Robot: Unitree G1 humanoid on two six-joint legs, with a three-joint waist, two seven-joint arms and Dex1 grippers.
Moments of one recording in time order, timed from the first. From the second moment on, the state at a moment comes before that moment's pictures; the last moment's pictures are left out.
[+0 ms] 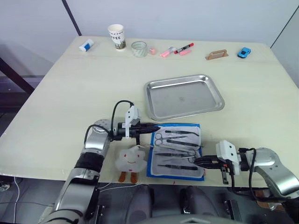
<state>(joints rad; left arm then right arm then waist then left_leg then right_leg) -0.50 0.45 -0.10 0.46 -0.25 0.04 -1.34 -0.01 -0.73 0.20 -0.23 0.32 0.13 1.16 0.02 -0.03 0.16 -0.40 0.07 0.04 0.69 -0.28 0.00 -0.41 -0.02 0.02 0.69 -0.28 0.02</state>
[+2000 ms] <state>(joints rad) -0.47 0.51 -0.08 0.45 -0.28 0.04 -1.35 0.10 -0.73 0.17 -0.23 0.36 0.06 1.18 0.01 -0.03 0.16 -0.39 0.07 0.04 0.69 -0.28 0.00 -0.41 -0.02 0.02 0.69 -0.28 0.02</state>
